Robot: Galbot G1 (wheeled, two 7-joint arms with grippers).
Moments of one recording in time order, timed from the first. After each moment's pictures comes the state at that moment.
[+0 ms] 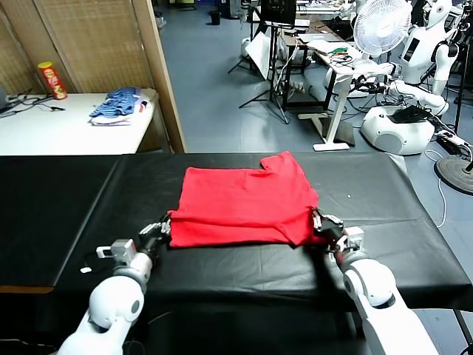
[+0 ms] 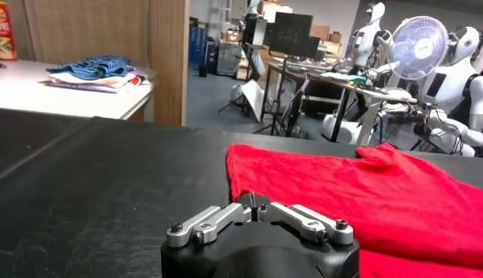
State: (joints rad) left arm 1.29 -1.18 -0.44 -1.97 -0.54 0.39 -0.19; right arm -1.27 1.12 0.48 1.94 0.33 -0.42 0.00
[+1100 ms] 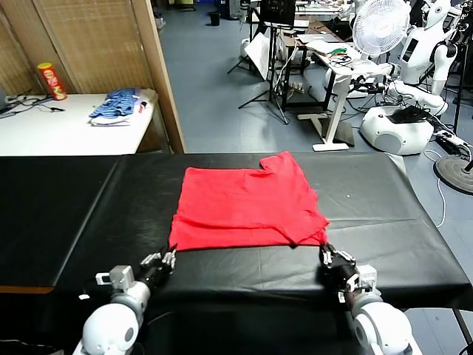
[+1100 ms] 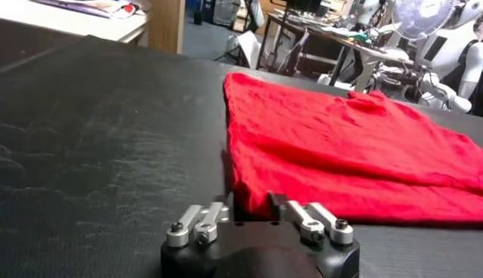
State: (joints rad) left arm 1.44 -1.18 -0.47 -2.01 -0.53 0.45 -0.15; right arm -1.47 1.18 0.54 2.03 0.34 -0.51 0.07
